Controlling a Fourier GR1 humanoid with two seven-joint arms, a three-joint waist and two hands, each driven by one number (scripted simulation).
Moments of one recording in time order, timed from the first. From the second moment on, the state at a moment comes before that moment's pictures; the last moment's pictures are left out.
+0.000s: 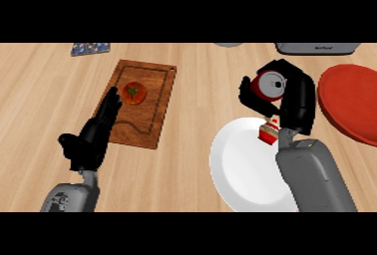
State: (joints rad) left arm -0.14 0.08 -0.07 -1.52 -0.03 0.09 0.07; right arm -0.46 -0.10 0.13 -1.50 0.75 -0.48 0.44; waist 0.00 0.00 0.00
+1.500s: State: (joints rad) left arm -0.15 0.06 -0.06 -1.56 -0.04 0.08 0.10; right arm -0.82 -0.48 -0.18 -1.19 0.97 -0.14 0.69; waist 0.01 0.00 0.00
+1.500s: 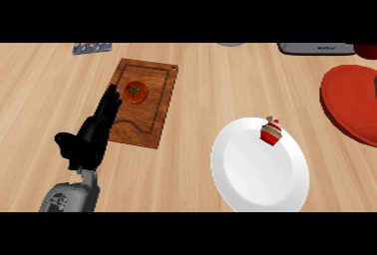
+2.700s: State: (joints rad) left arm -0.15 0.05 -0.06 -1.57 -0.06 0.07 0.11; right arm -0.70 -0.62 -0.48 -0.52 0.71 -0.29 0.09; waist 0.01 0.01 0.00
